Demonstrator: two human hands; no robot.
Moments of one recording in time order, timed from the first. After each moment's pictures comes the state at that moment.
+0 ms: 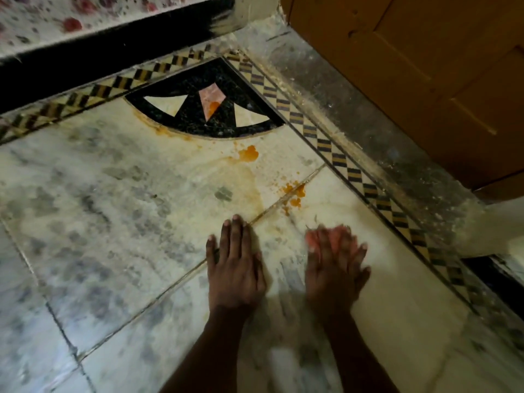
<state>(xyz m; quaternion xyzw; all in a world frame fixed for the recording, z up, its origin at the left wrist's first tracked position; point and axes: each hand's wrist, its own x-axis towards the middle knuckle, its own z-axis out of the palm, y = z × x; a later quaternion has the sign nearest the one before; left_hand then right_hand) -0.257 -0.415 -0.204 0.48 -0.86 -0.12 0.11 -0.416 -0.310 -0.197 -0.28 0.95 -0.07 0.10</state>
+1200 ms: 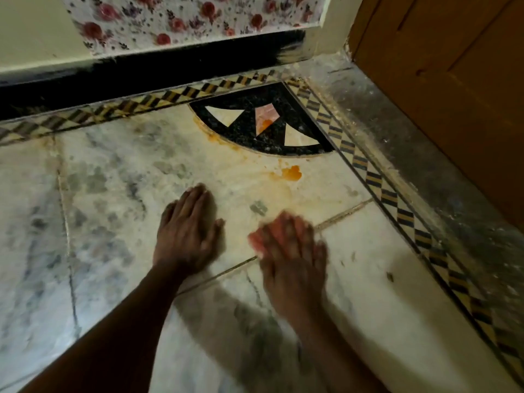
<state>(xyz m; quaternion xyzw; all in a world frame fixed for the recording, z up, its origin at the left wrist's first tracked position) -0.171 -0.546 -0.207 0.55 -0.82 -0.10 0.11 -0.370 -0.414 -0.197 -0.58 0.80 -0.07 0.08</state>
